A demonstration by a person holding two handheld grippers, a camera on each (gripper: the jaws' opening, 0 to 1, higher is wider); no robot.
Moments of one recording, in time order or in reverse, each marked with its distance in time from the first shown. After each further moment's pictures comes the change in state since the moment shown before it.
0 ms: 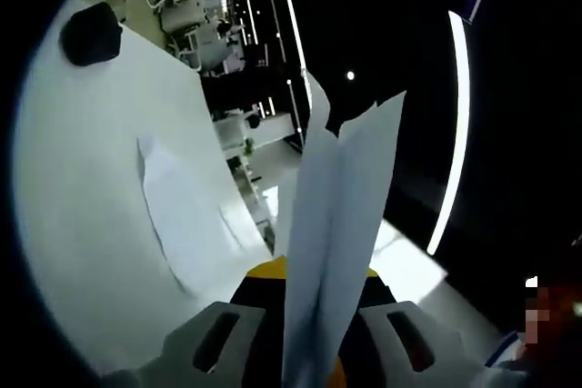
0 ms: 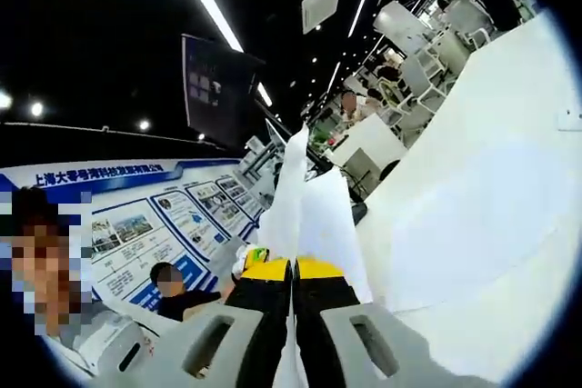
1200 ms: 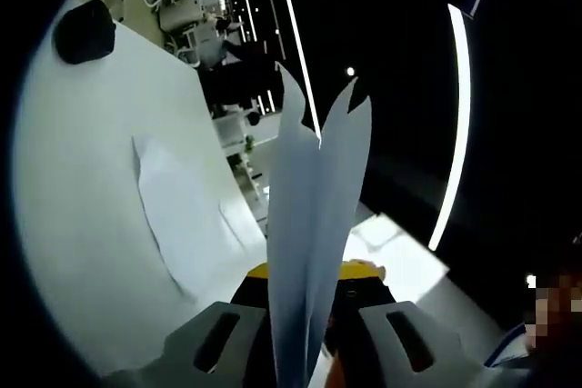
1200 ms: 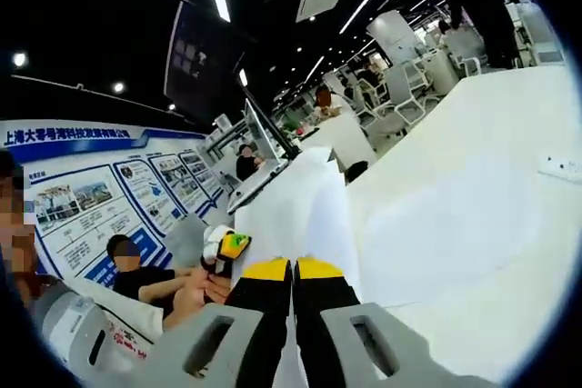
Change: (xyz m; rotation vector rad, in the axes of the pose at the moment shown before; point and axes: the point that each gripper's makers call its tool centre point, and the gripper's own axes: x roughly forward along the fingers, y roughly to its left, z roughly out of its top) left arm 0.009 0.002 -0.004 0.011 0.019 0.004; right arm 0.004 0.000 -0.006 -0.150 0.074 -0.205
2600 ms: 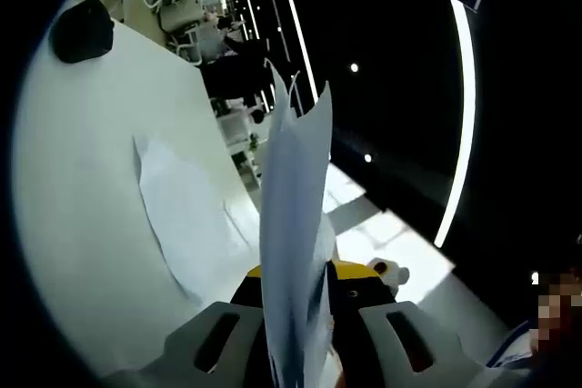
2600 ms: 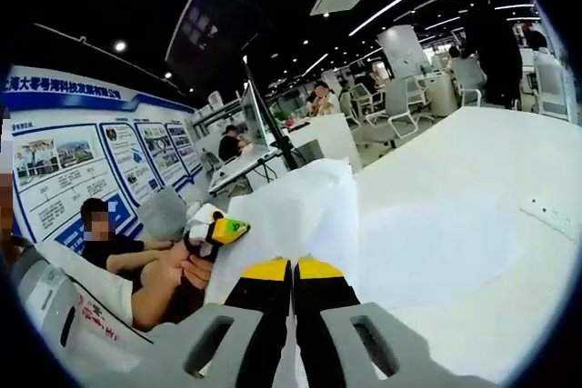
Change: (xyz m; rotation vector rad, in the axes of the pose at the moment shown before) left arm 0.007 0.007 -0.002 0.012 0.015 0.027; right arm -0.001 -0.001 -0.003 -0.175 0.051 -0.109
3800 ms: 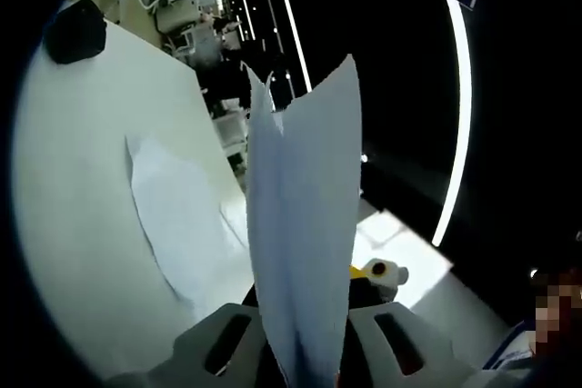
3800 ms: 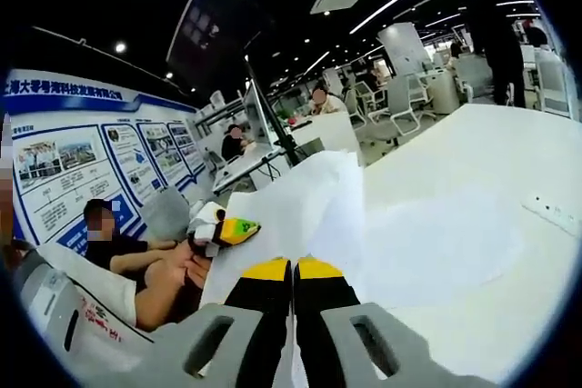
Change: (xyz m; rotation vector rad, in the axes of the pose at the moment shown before) left arm 0.005 -0.008 -0.002 0.012 -0.005 -0.019; right arm 0.002 0.007 -0.001 0.004 0.009 0.015
